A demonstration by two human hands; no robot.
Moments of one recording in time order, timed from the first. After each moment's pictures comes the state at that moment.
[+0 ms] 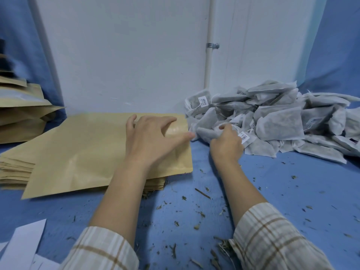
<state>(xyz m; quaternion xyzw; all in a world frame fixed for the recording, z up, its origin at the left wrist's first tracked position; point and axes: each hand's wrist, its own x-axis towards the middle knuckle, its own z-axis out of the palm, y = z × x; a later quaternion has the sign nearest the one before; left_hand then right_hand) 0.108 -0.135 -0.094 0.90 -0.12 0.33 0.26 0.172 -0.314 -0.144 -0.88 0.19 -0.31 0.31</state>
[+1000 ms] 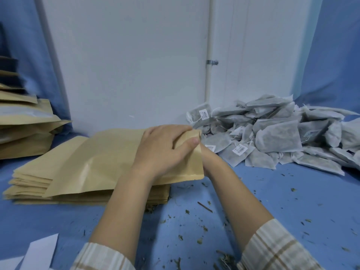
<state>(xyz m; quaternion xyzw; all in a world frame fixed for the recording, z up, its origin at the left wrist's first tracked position) 0.087 -0.138 -0.060 0.90 -0.23 0.27 0.25 0.132 -0.258 -0.090 -0.69 -0.16 0.09 0.70</state>
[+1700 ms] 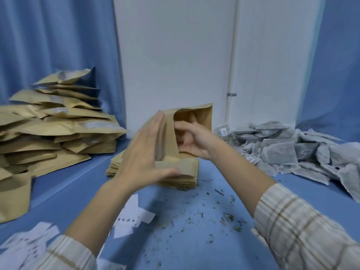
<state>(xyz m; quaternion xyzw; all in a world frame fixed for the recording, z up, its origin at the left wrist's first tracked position) -0.090 -0.033 -0.002 0.87 -0.23 0.38 0.24 -0.017 -0.191 0.033 -0.49 -0.30 0.21 0.79</state>
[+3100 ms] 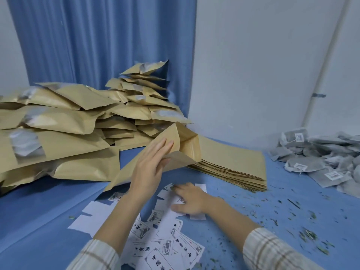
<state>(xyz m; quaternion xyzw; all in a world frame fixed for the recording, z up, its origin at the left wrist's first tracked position) -0.151 0.118 -0.064 0.86 -0.05 0.44 0.25 -0.045 -0.013 -0.131 -0.87 -0.48 0.06 0.04</state>
